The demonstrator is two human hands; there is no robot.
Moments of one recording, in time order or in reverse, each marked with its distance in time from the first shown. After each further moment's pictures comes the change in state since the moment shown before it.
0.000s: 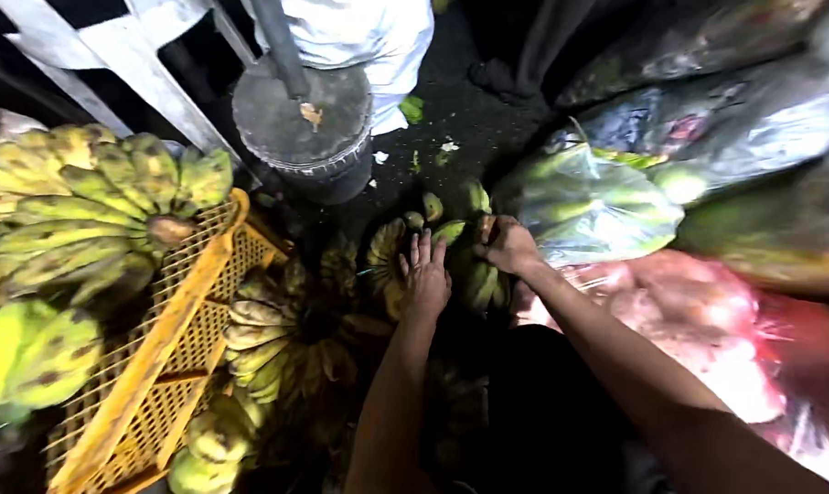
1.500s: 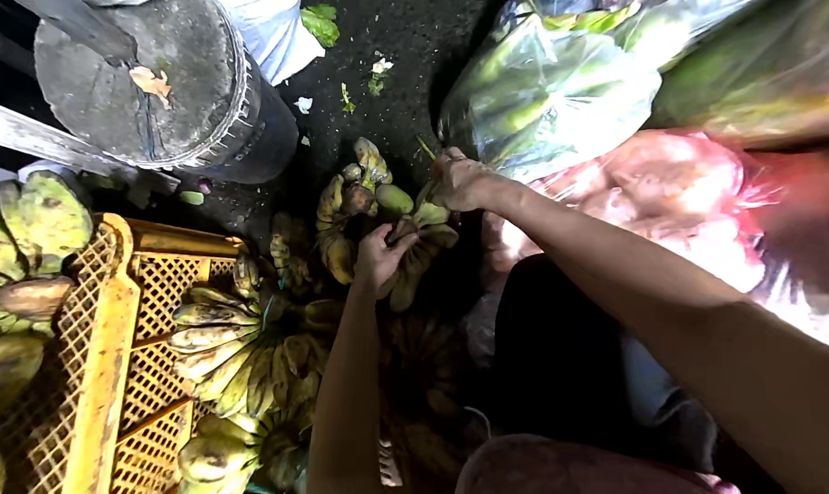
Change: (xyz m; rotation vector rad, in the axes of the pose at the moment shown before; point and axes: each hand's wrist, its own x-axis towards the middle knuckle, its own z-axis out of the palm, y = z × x) left_hand 0.002 -0.022 0.012 -0.536 -0.199 -0.102; right_hand 0.027 0.027 -0.014 -0.006 -0.244 -0.083
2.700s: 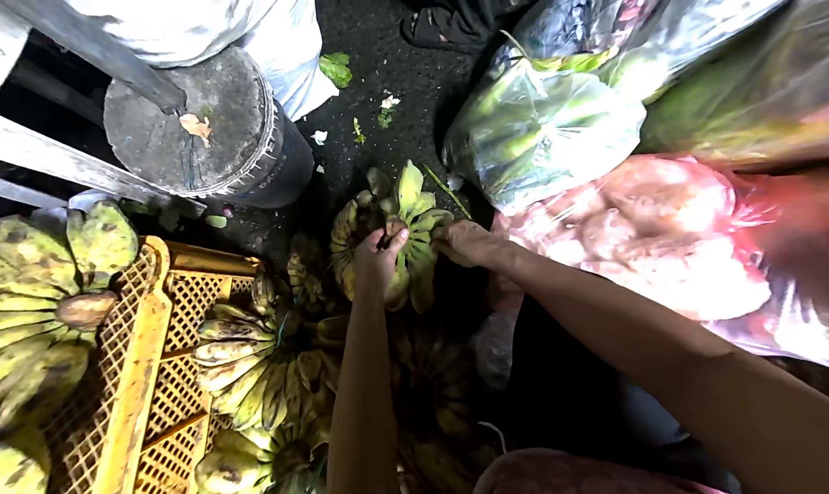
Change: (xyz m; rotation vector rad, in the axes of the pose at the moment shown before) left_hand 0.001 0.031 -0.015 -0.147 0.212 -0.137; right_hand -0.025 0.008 0.050 -0.144 -0.181 -0.115
